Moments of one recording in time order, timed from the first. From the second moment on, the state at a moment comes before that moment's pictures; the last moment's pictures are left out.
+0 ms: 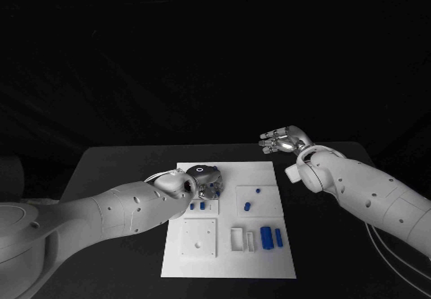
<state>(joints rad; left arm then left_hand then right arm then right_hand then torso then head) 1.13 -0.40 -0.23 1.01 -1.51 -0.31 0.05 1.39 -0.03 0.28 -0.14 0.06 1.14 0.10 0.07 0.07 1.24 0.06 0.06 0.06 1.26 -0.02 0.99 0.37 0.09 1.21 -0.03 0.22 1.31 0.97 -0.57 0.33 1.01 -0.85 -0.29 0.10 1.20 -0.06 0.30 -0.22 0.48 0.98 0.16 0.06 0.07 1.17 0.12 0.06 0.06 1.23 0.08 0.10 0.17 0.09 1.11 0.07 0.15 0.08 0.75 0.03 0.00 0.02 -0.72</state>
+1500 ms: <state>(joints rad) 1.14 -0.58 -0.13 1.19 -1.38 -0.31 0.07 1.42 0.03 0.21 -0.18 0.06 1.23 0.09 0.06 0.08 1.31 0.03 0.06 0.06 1.31 -0.05 1.01 0.39 0.08 1.24 -0.06 0.24 1.31 0.97 -0.59 0.33 1.01 -0.85 -0.29 0.10 1.20 -0.06 0.31 -0.22 0.48 0.98 0.16 0.06 0.07 1.17 0.12 0.06 0.06 1.22 0.09 0.10 0.17 0.09 1.11 0.07 0.15 0.08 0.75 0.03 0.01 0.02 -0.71</state>
